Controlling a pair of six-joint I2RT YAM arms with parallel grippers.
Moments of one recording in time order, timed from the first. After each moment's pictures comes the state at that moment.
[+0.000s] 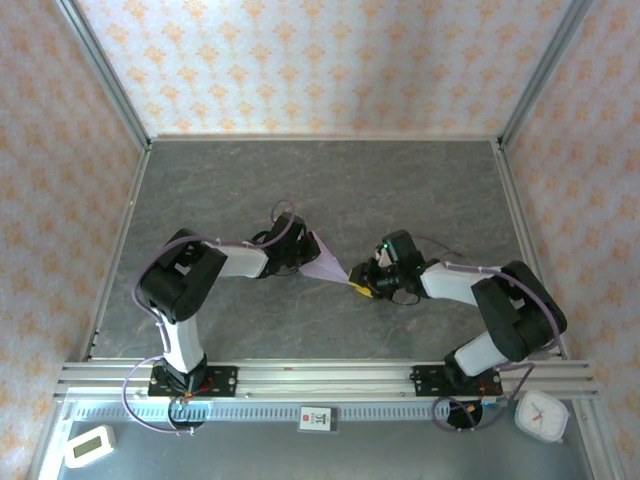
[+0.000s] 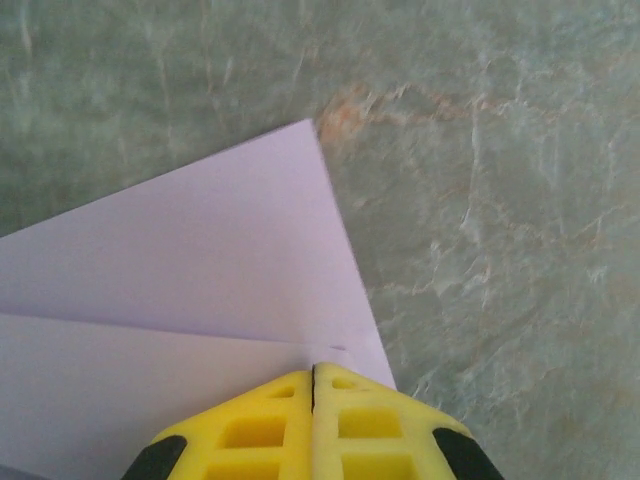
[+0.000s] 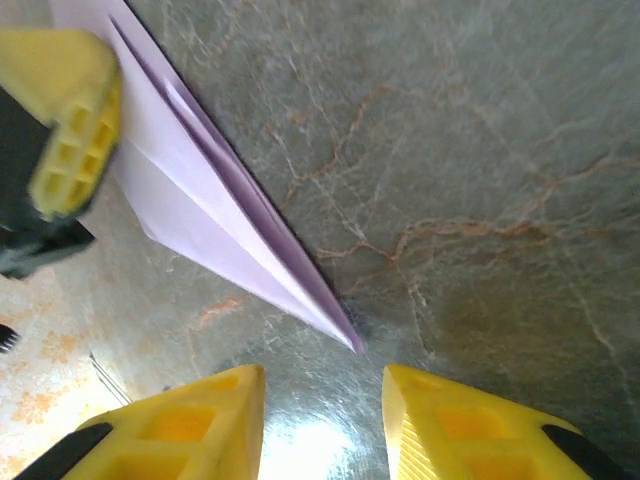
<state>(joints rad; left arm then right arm) -0.54 1.85 0.85 0.20 0.15 -0.97 0.50 1.50 0.55 0.00 -0.54 0.99</state>
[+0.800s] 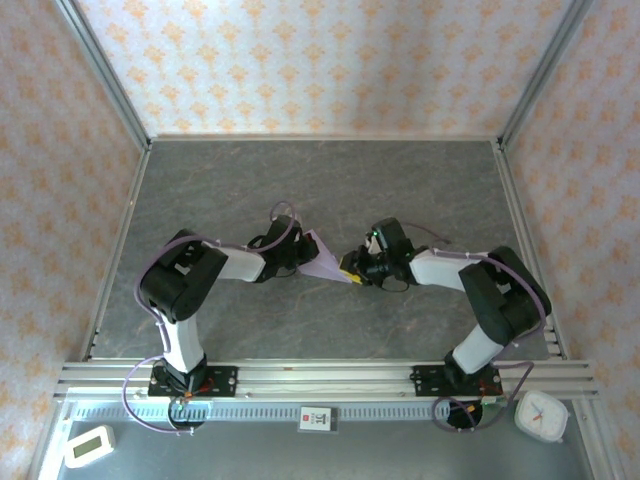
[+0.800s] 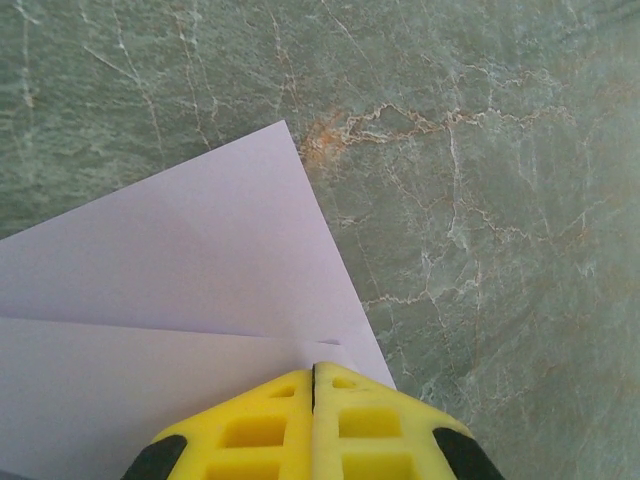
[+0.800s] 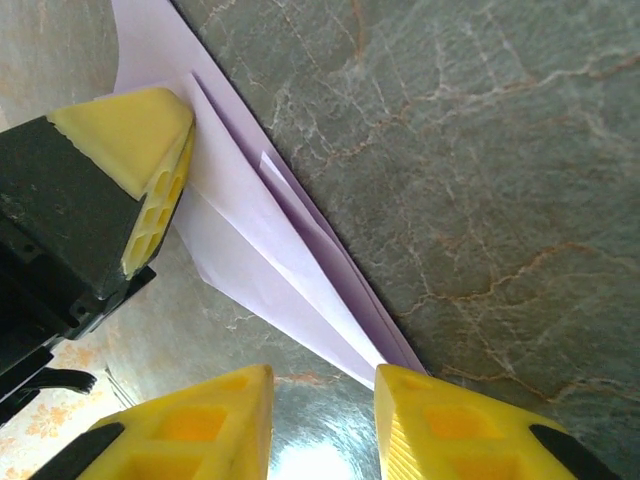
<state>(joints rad) -0.53 1.85 0.79 0.32 0.15 -0.91 0.52 1.61 0.68 0.01 -0.52 1.00</state>
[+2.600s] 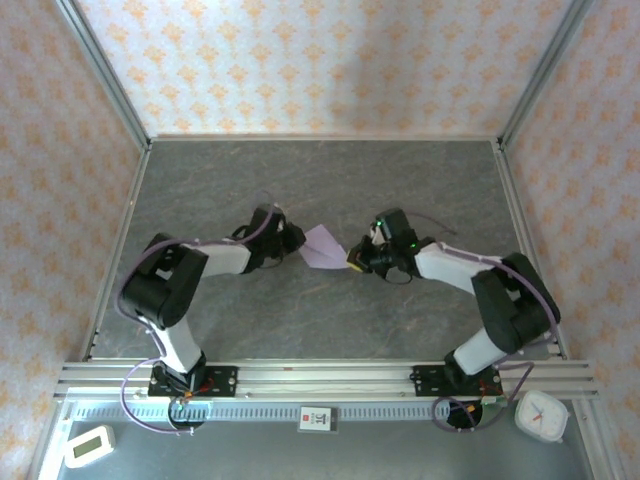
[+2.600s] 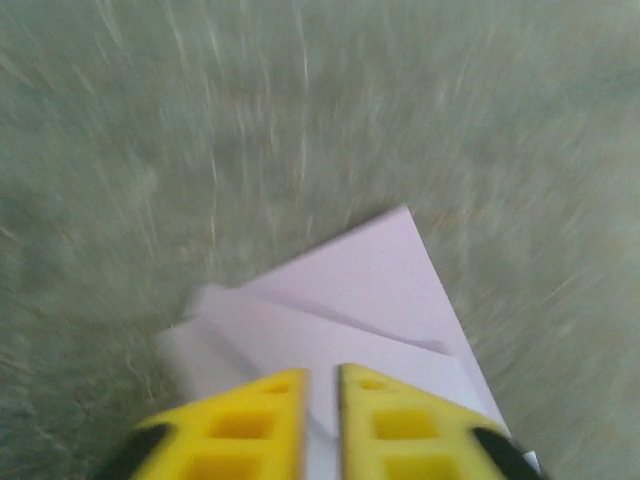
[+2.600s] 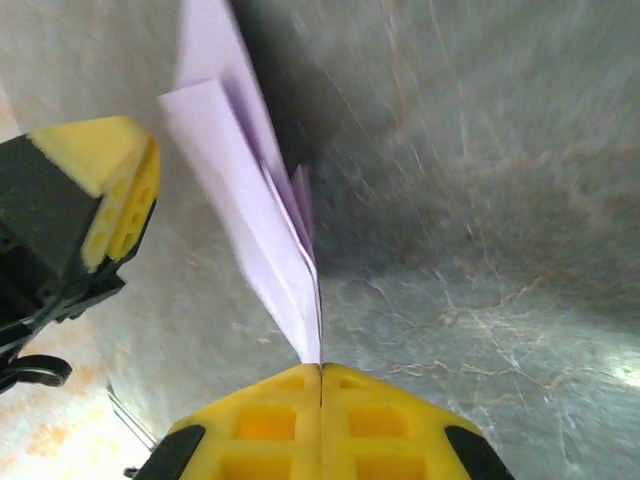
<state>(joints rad) -0.40 1.73 0.81 0.21 0.18 -0.93 0.48 1.52 0.78 -0.15 -0.48 0.96</state>
